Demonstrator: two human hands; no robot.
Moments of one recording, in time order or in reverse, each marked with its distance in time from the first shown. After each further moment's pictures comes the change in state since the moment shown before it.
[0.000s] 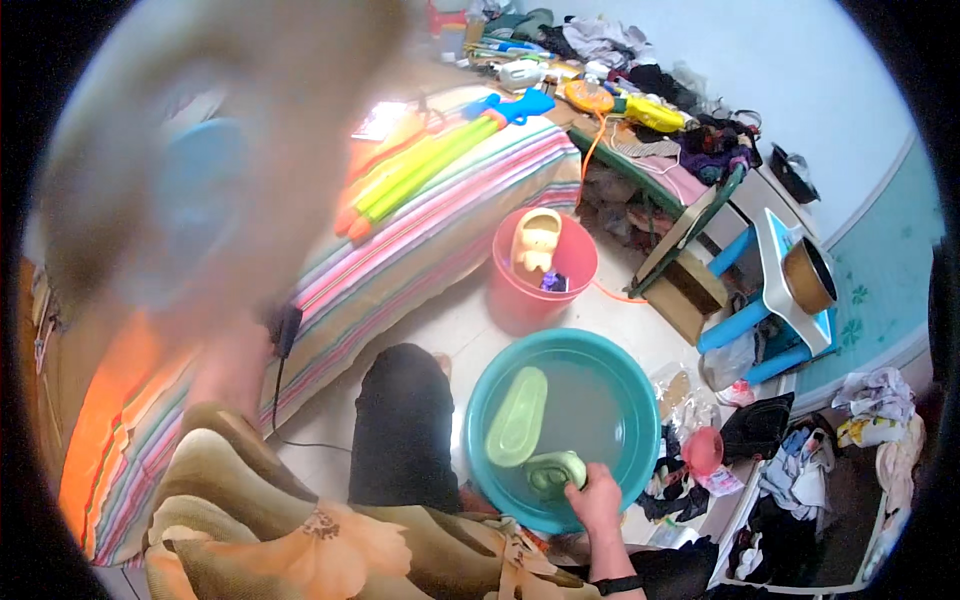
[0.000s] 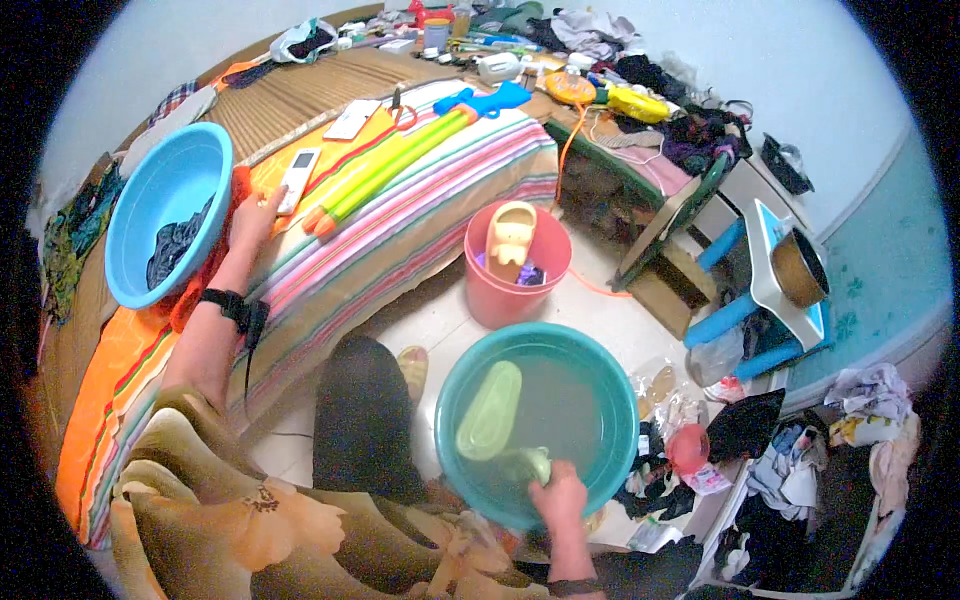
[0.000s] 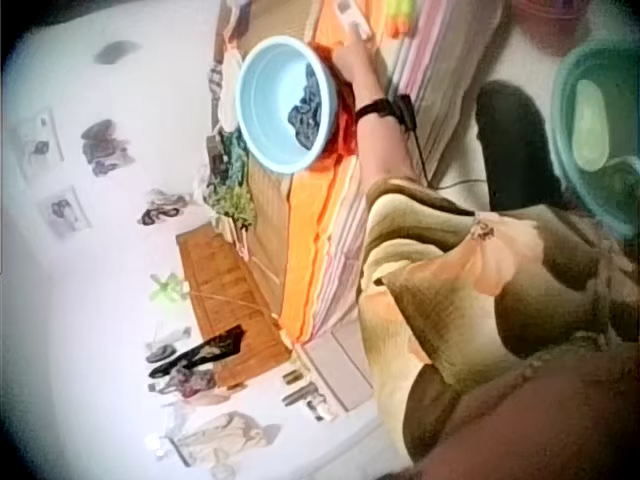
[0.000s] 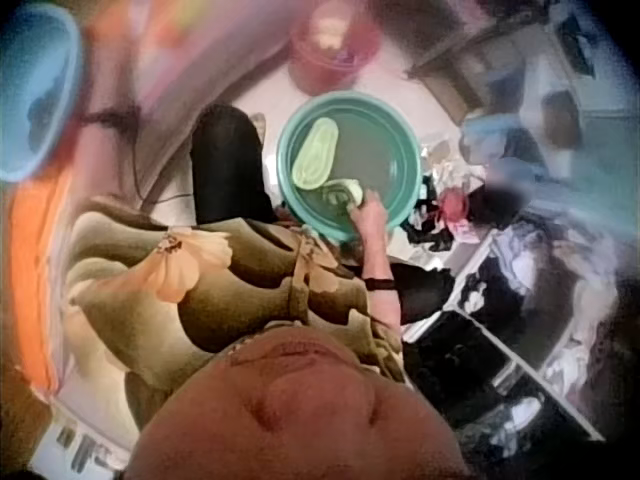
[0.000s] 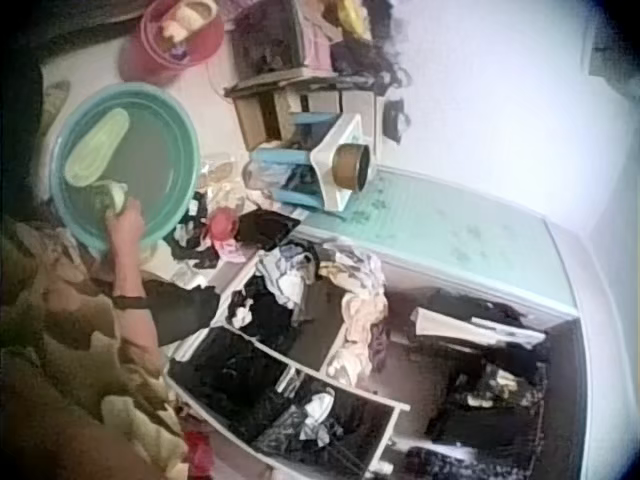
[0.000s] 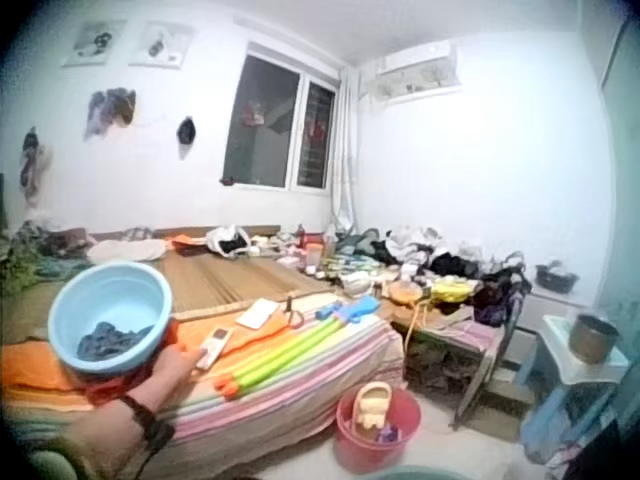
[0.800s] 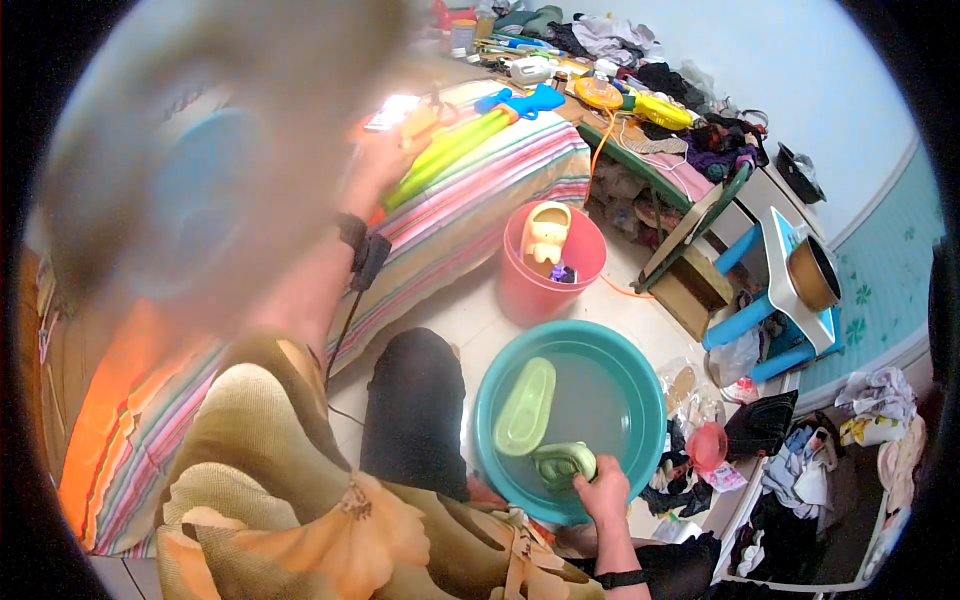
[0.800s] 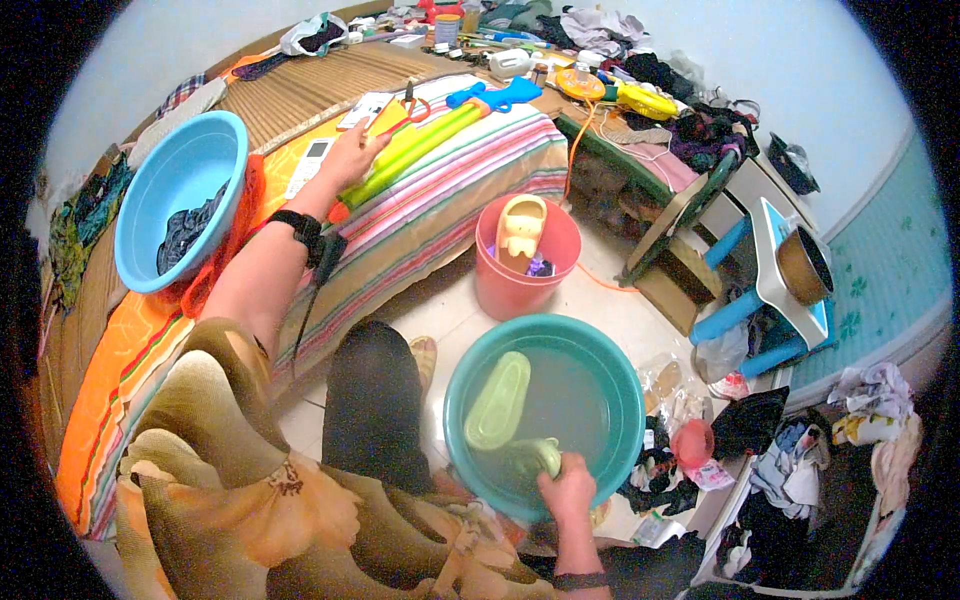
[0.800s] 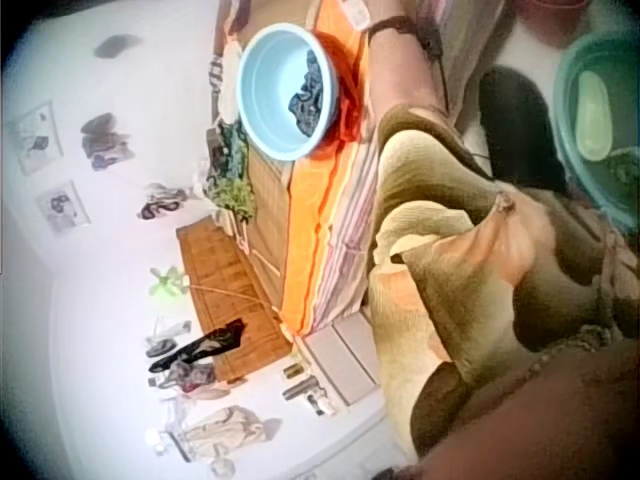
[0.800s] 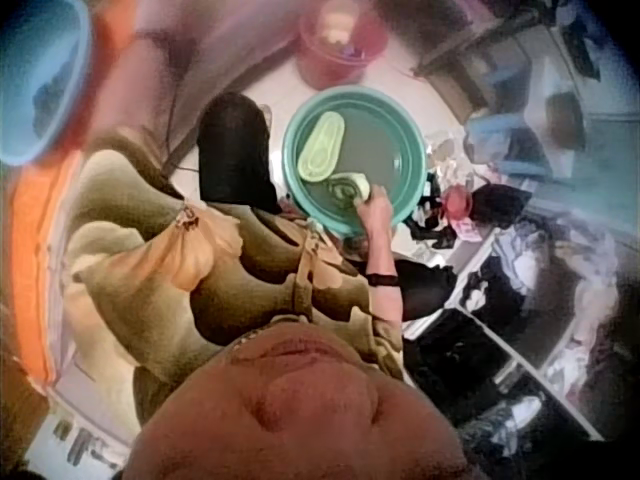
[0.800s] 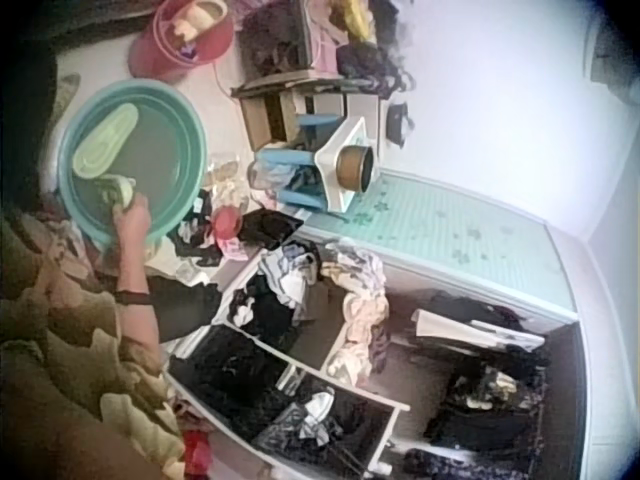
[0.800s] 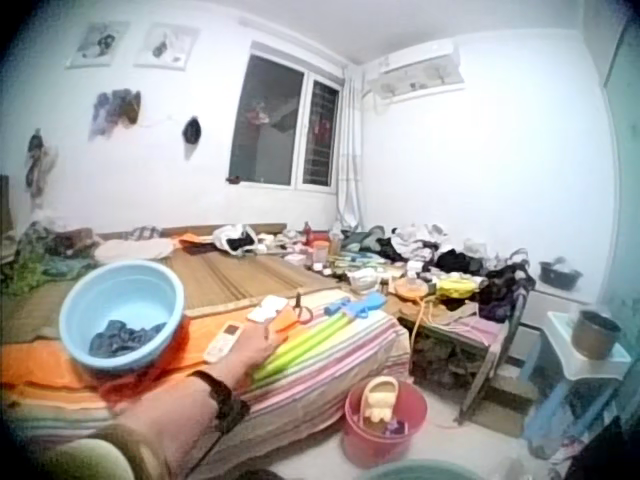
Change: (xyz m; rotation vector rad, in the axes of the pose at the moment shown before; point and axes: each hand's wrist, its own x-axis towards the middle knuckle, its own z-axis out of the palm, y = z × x) left_hand 0.029 0.081 0.060 -0.040 -0.003 0.532; right_hand -0.006 -0.007 -0.005 0.040 0.041 -0.011
